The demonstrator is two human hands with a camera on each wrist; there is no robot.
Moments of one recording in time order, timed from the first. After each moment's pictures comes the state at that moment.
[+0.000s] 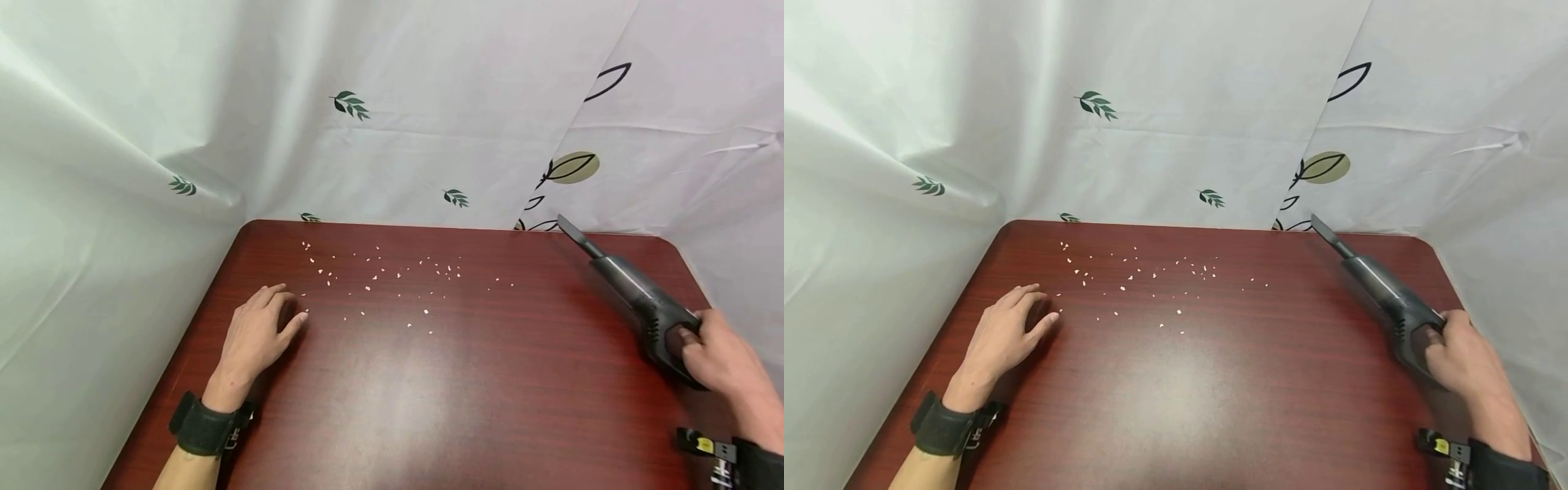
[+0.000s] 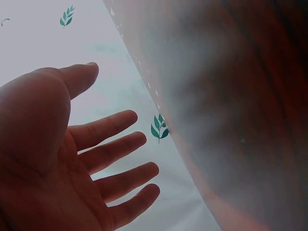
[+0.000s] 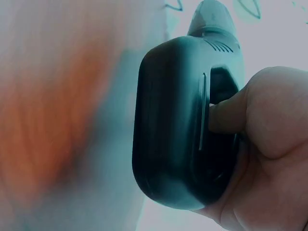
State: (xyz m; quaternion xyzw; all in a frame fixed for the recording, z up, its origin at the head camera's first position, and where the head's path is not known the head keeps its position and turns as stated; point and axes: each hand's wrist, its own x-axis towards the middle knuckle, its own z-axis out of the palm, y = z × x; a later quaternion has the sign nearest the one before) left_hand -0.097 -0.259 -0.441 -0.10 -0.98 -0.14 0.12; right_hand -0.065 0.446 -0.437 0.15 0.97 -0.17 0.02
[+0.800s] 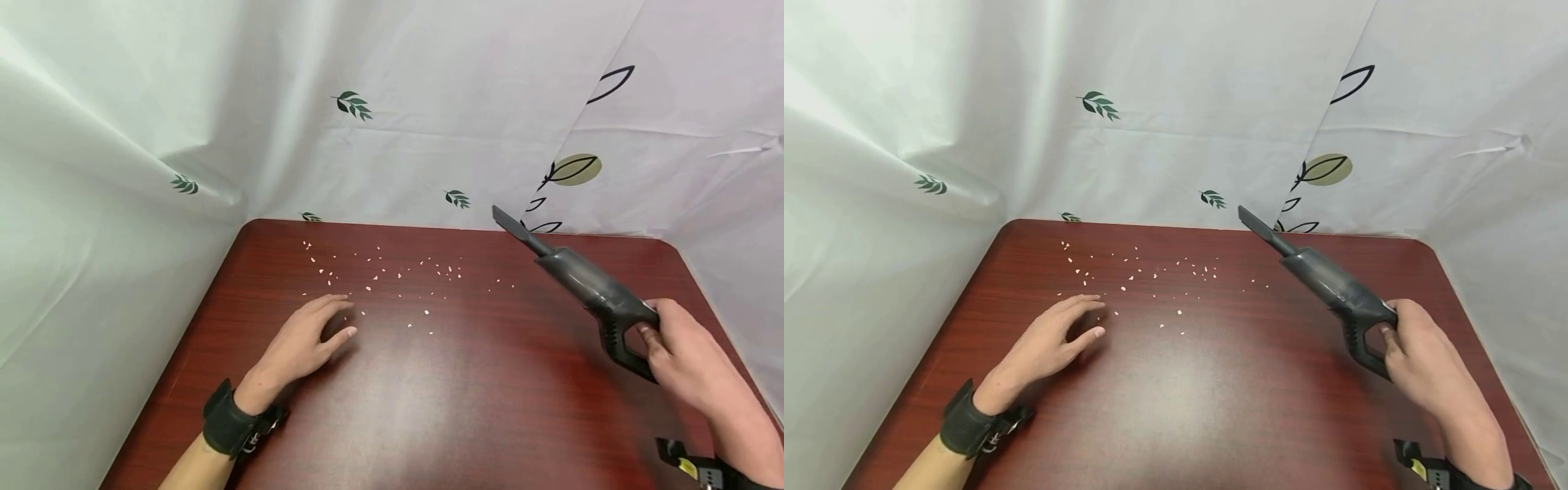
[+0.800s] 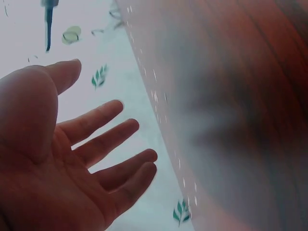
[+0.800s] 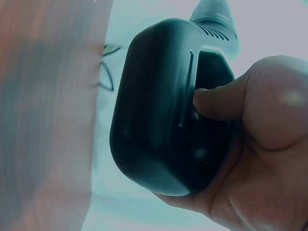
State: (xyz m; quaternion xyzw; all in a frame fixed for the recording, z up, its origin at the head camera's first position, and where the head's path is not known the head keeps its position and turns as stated) left_hand -0.094 -0.197 -0.432 -0.22 -0.94 -0.25 0.02; right_hand -0.052 0.363 -0.386 -0.02 0.98 -0.21 -0.03
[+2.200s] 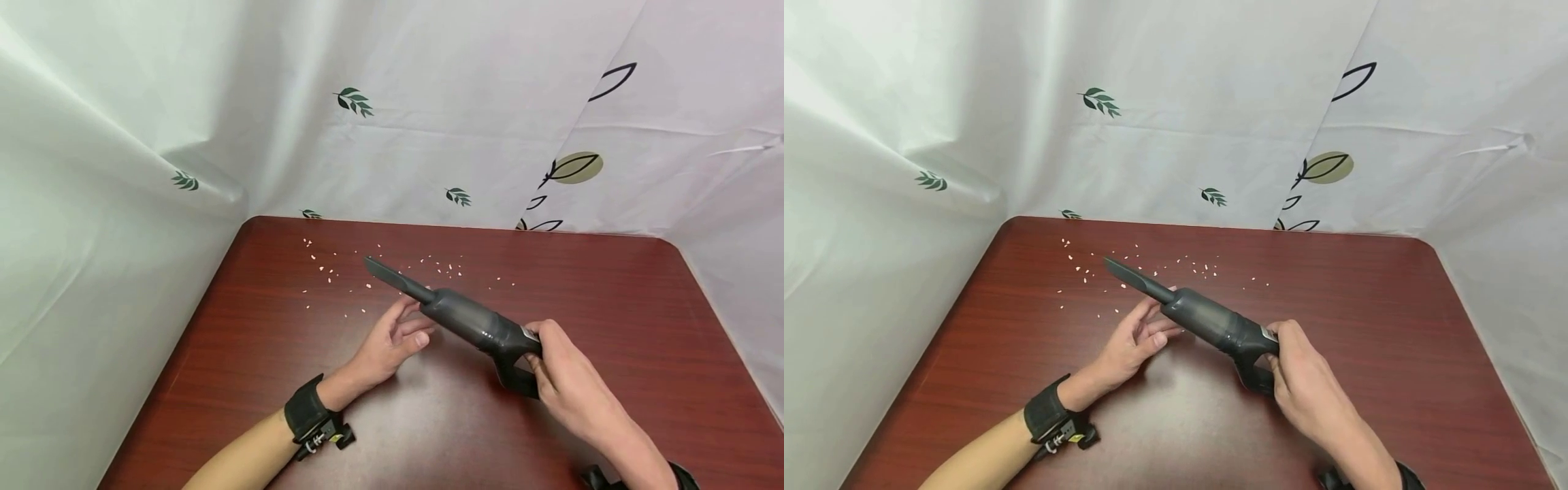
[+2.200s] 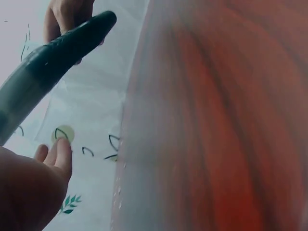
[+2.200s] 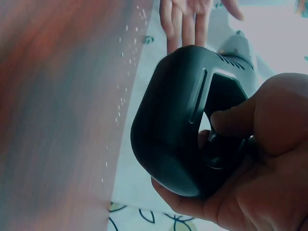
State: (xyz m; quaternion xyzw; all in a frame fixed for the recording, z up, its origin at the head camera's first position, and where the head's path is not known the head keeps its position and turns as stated) left_hand -0.087 -0.074 -0.455 -0.27 -0.57 -0.77 -0.13; right_hand -0.020 0.227 -0.399 -0.18 0.94 -0.26 -0.12
